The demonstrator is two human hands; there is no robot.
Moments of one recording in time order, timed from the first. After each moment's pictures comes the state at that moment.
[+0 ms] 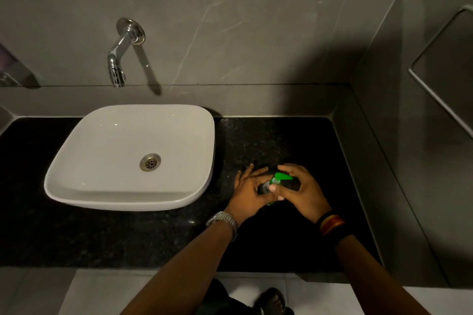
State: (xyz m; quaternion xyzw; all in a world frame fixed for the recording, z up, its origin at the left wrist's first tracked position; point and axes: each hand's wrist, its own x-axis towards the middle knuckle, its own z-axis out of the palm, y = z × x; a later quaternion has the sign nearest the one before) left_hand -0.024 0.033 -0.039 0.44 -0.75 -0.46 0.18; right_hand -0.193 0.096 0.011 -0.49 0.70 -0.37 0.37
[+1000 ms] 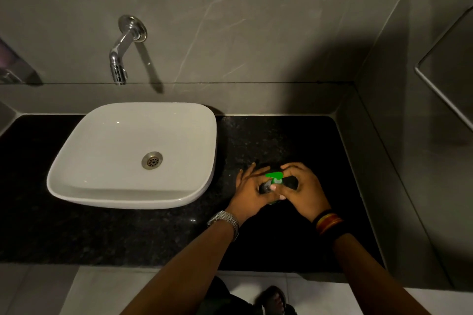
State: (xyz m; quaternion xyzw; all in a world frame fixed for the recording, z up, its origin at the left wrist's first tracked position) left_hand -0.026 0.032 -0.043 0.44 -0.75 -0.45 0.19; right_hand -0.193 0.089 0.009 -0.57 0.70 -0.33 0.27
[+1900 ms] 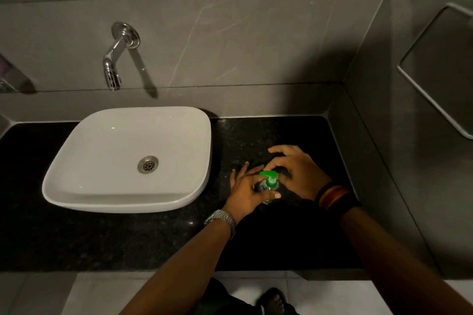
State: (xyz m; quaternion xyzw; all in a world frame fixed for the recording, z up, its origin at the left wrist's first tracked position) left_hand -0.024 0.030 -0.042 0.43 -0.75 -0.46 0.19; right_hand -0.205 0.073 0.070 -0.73 0.63 -0.17 0.21
